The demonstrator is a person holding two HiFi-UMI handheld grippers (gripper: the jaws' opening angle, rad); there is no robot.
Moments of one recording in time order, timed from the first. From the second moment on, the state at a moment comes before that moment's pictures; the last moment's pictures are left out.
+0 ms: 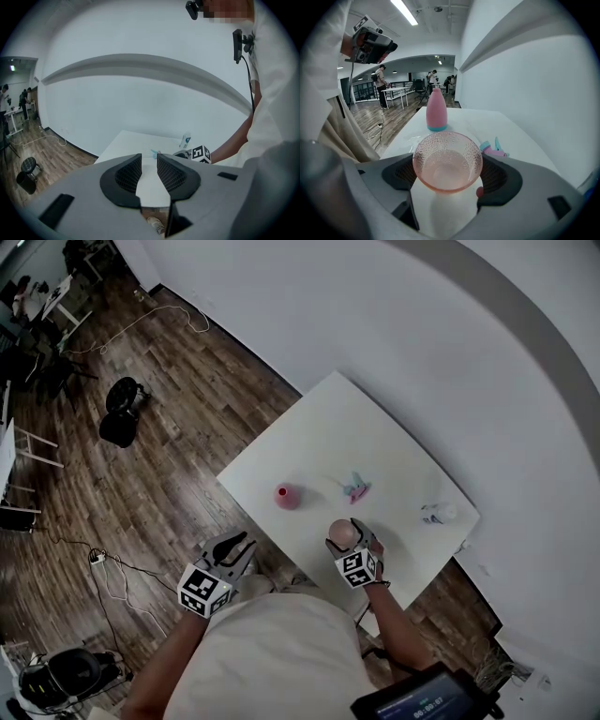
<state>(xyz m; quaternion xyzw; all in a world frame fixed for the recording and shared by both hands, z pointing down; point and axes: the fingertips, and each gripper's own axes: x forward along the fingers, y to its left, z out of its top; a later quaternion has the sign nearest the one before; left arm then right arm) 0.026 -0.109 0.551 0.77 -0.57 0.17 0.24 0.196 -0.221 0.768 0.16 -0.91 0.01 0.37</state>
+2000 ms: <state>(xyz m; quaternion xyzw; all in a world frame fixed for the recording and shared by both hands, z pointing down) -0.030 -0.134 0.565 0.80 -0.53 0.16 0.22 0.138 -0.208 0.682 0.18 -0.89 0.08 0.42</state>
